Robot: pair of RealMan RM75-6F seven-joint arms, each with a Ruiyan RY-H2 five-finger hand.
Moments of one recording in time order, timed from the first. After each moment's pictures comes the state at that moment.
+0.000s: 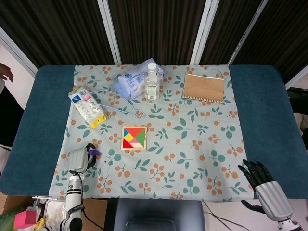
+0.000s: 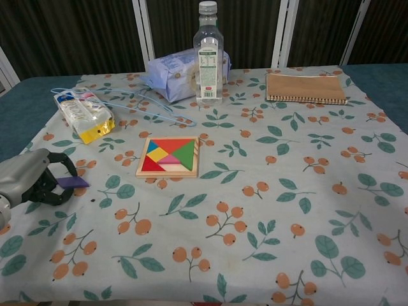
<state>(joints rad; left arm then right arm) -0.38 -1.86 -0.23 -1.24 1.08 1.23 0.41 -0.01 -1.07 -0.14 -1.66 -1.84 1.55 -0.06</state>
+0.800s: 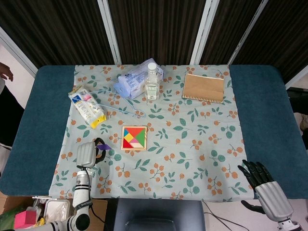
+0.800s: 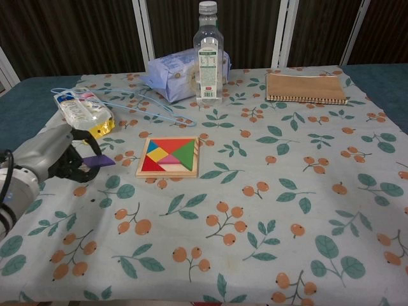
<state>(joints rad) -0.46 -1.88 -0.30 -1.37 1.05 1.25 0.48 -0.01 -1.06 -0.14 -1.66 -1.84 1.55 -0.05</state>
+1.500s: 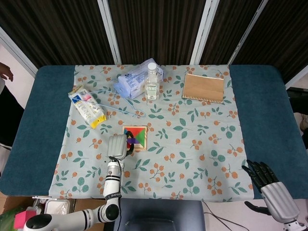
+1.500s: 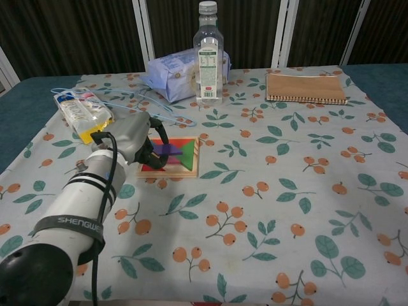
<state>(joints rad) -0.70 -2.13 -0.42 -1.19 0.97 1.23 0.63 -0.01 -1.03 -0.15 -1.64 -1.86 1.58 0.04</state>
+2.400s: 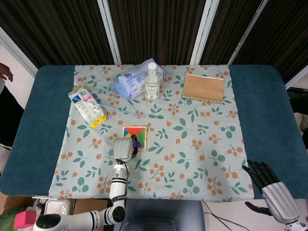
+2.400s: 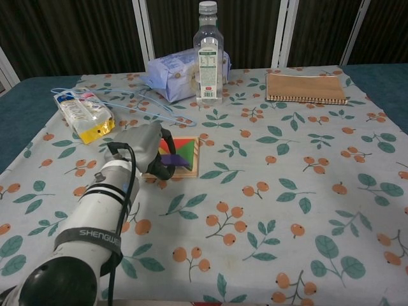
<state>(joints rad) -0.74 -2.20 -0.41 -1.12 0.93 1.24 0.70 -0.01 -1.03 -0.15 -1.63 -1.87 1.59 0.06</state>
